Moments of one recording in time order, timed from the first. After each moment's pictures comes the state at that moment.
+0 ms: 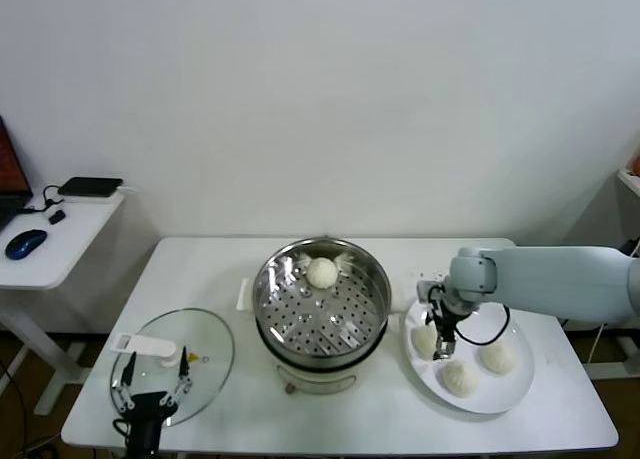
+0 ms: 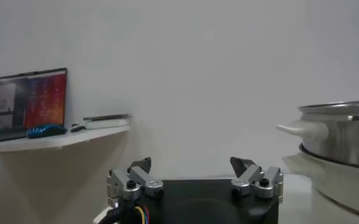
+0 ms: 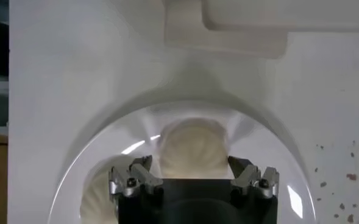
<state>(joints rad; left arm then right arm) 1.69 -1.61 -0.76 -1.88 -0.01 -0.38 0.04 0.55 0.88 -1.82 1.38 0.69 -0.42 -0.64</state>
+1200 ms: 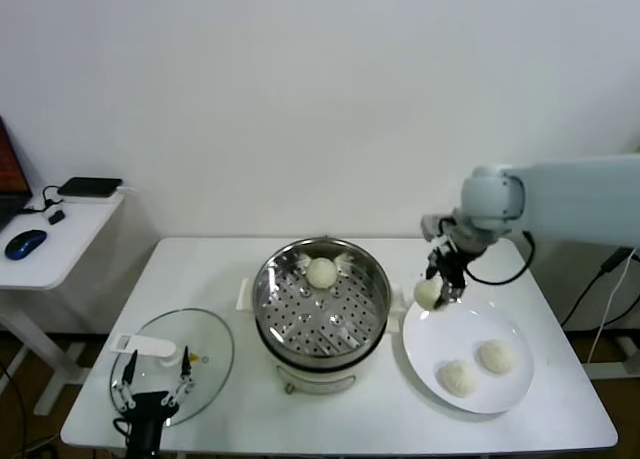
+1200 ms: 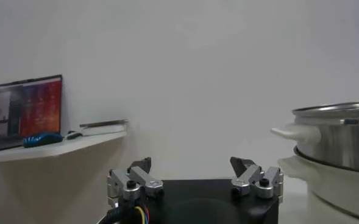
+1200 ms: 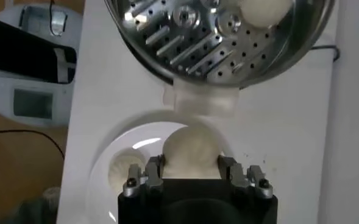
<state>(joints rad) 1.71 -1.61 -0.75 -1.91 0.01 -0.38 0.05 1.15 0.96 -2.03 1.62 0.92 -0.36 -0.84</state>
